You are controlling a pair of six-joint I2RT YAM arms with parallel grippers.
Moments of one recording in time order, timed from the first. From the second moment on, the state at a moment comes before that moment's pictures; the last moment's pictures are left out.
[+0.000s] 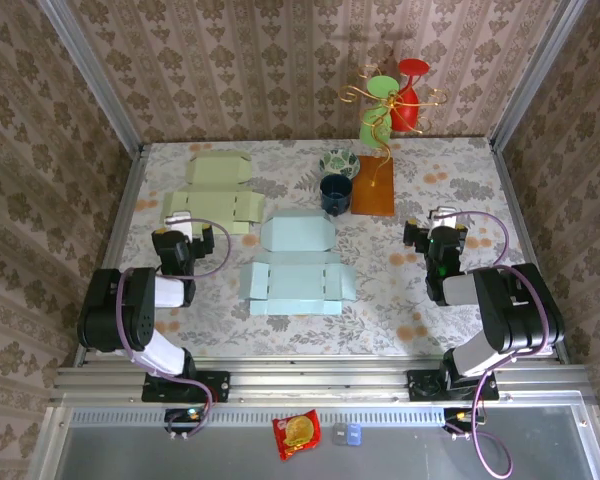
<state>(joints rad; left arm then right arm) -0.04 1.56 0.36 0.87 -0.17 0.07 0.06 1.54 0.37 0.82 0.30 0.06</state>
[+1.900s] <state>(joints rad) -0.53 0.94 0.56 -0.53 0.01 -1.16 0.35 0.91 0.86 -0.72 0.03 0.87</state>
